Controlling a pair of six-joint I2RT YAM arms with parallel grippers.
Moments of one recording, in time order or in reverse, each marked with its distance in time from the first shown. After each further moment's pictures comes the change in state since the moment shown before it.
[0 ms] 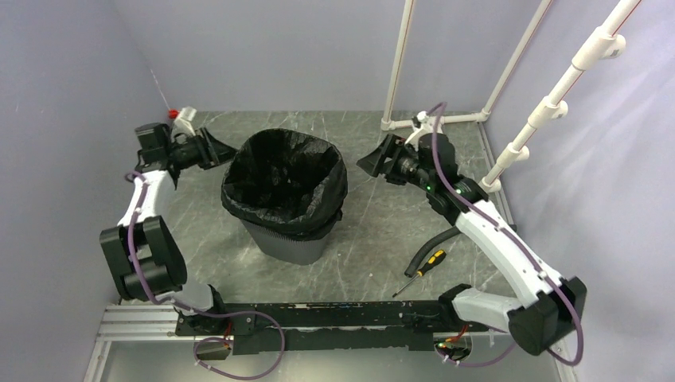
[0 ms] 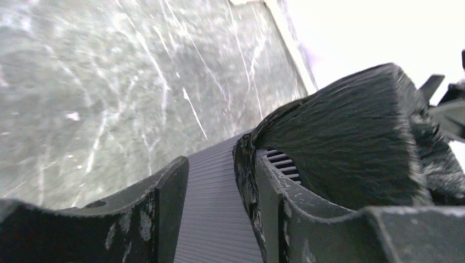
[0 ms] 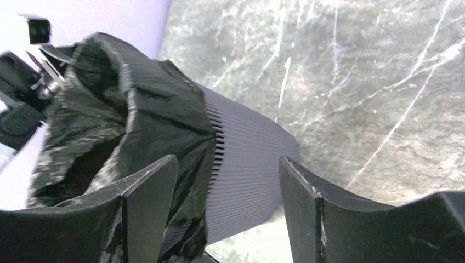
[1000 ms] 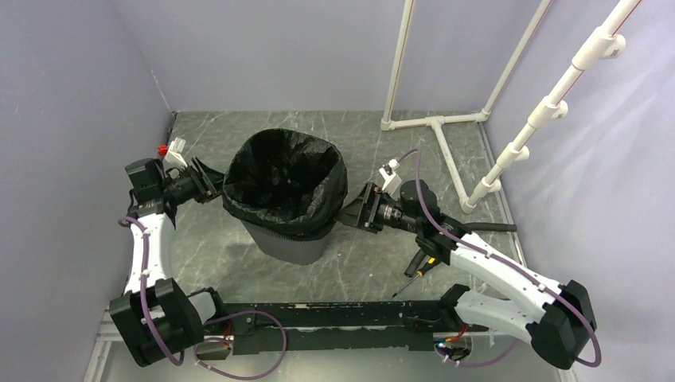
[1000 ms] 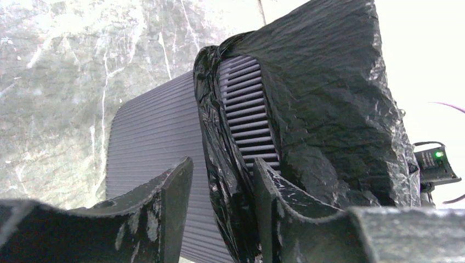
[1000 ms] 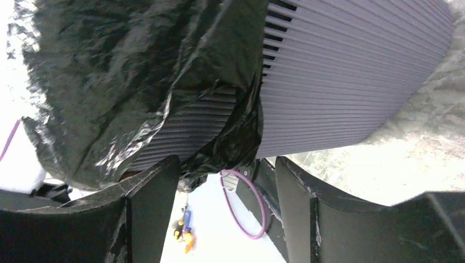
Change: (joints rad) left arm 0.127 -0.413 -0.295 -0.127 -0.027 -0.190; right arm 0.239 -0.206 -0.403 0.295 -0.193 0.309
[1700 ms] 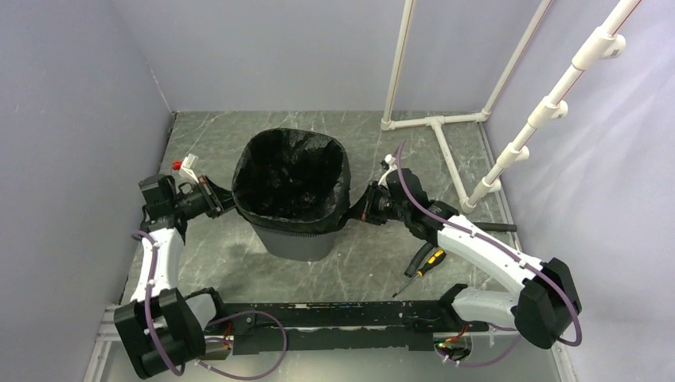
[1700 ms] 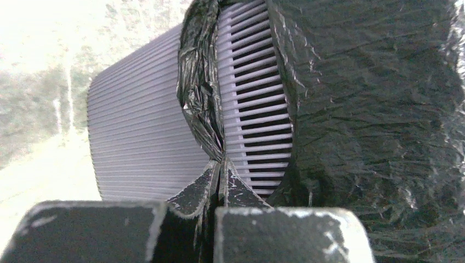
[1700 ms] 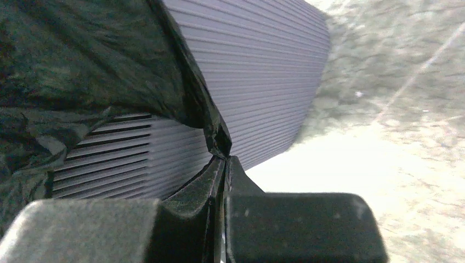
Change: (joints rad) left arm -0.016 -0.053 -0.162 0.094 0.084 -0.019; right arm -0.041 0.175 0.114 -0.191 0.159 -0.137
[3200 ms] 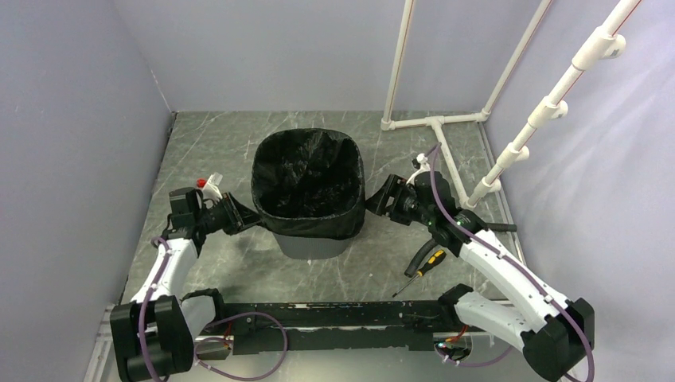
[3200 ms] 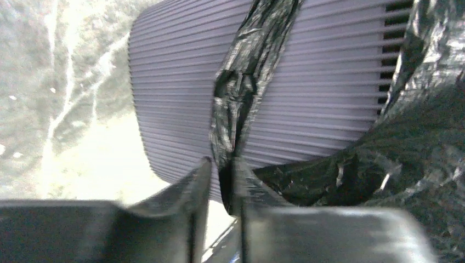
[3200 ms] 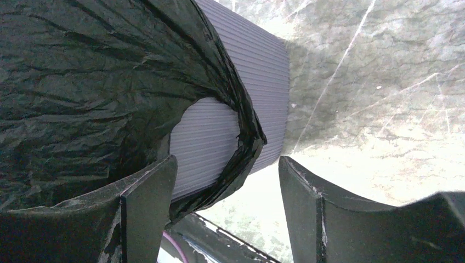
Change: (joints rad) left arm -0.200 -0.052 -0.172 0.022 -0.239 -0.066; right arm -0.145 -0.189 -0.031 -0.162 0.087 -0.077
